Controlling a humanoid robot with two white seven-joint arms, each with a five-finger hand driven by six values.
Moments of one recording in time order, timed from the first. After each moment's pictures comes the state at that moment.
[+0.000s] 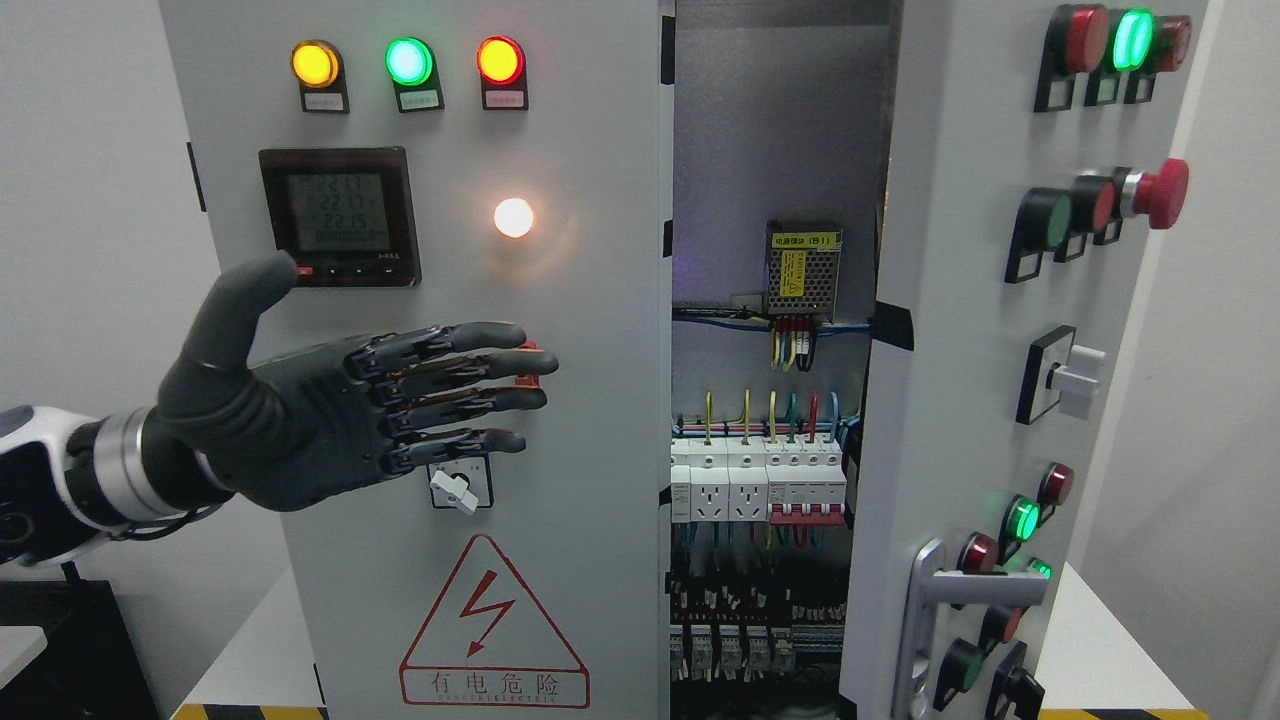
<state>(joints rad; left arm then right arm) -1.58 0.98 -1.34 -1.54 1.74 0.01 -0.80 0.12 0.12 0.09 -0.10 0.00 0.05 0.08</state>
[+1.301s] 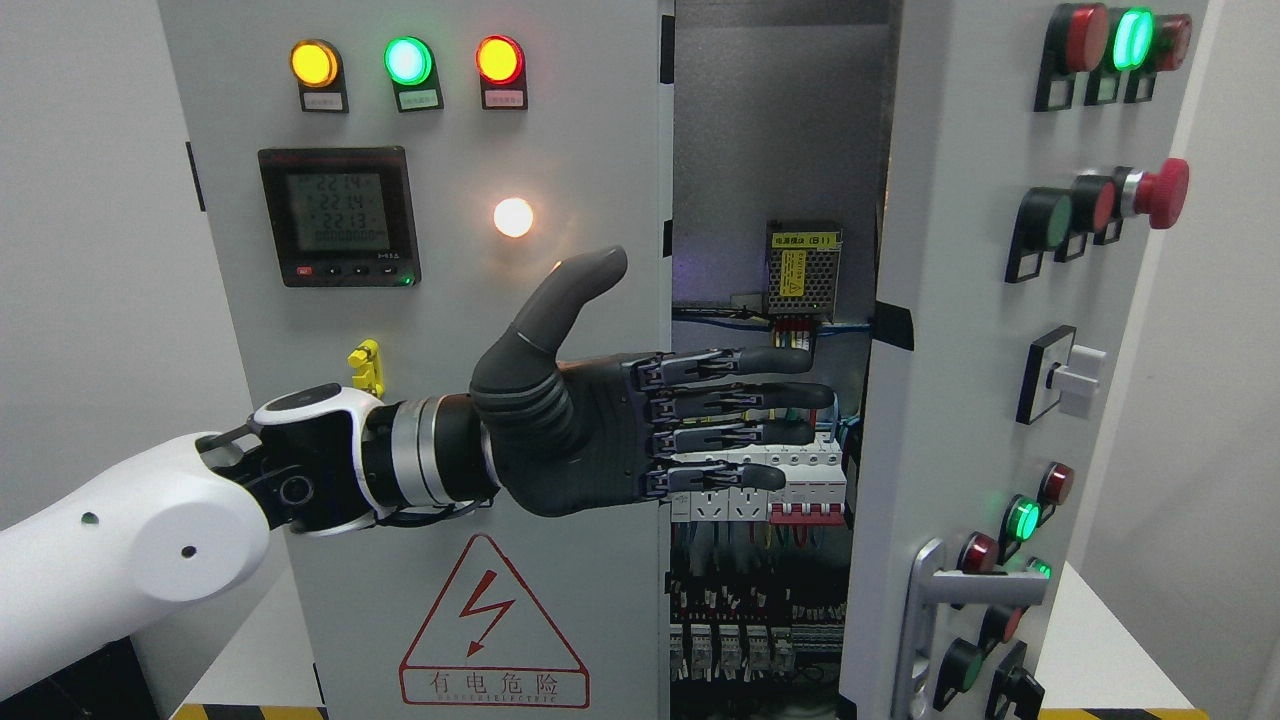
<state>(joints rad) -1.63 0.63 -1.35 -1.50 1.83 0.15 -0.68 0.12 0.12 0.09 -0.10 0.00 0.05 0.08</state>
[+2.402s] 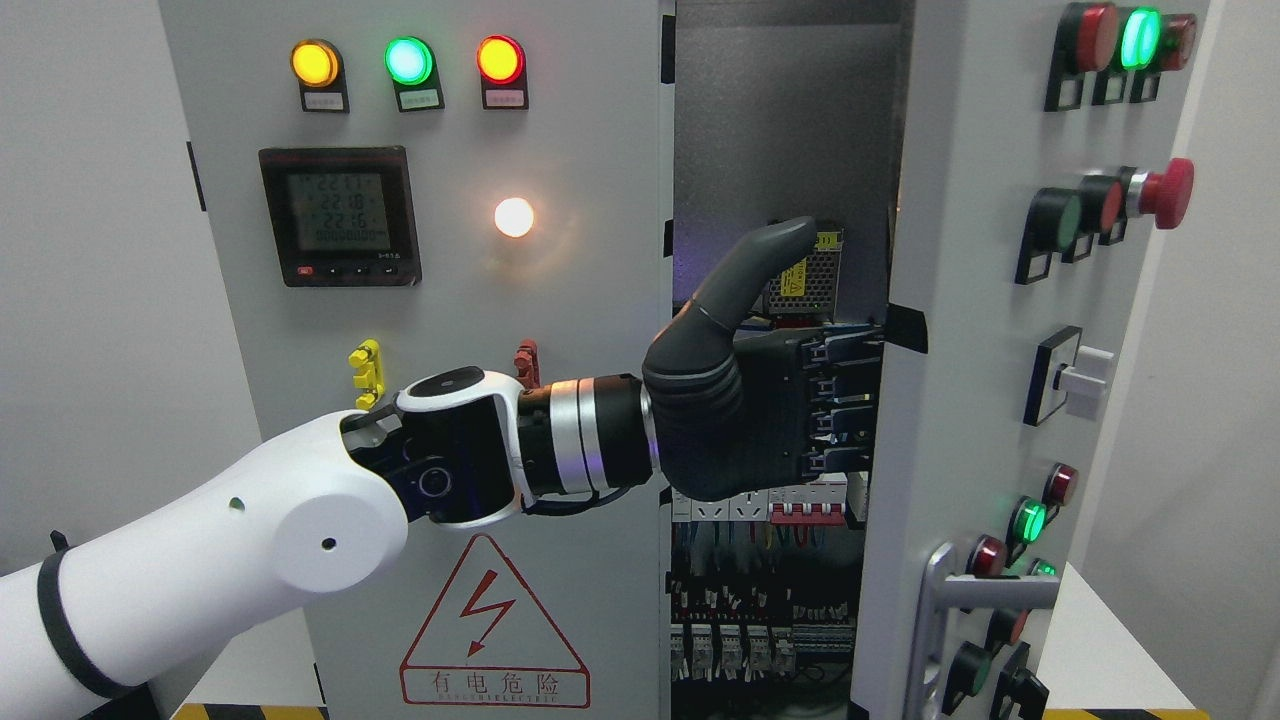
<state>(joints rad) -1.63 0.45 -1.28 -1.51 1.76 0.16 -0.44 0.12 0.12 0.09 -0.10 0.00 0.05 0.08</state>
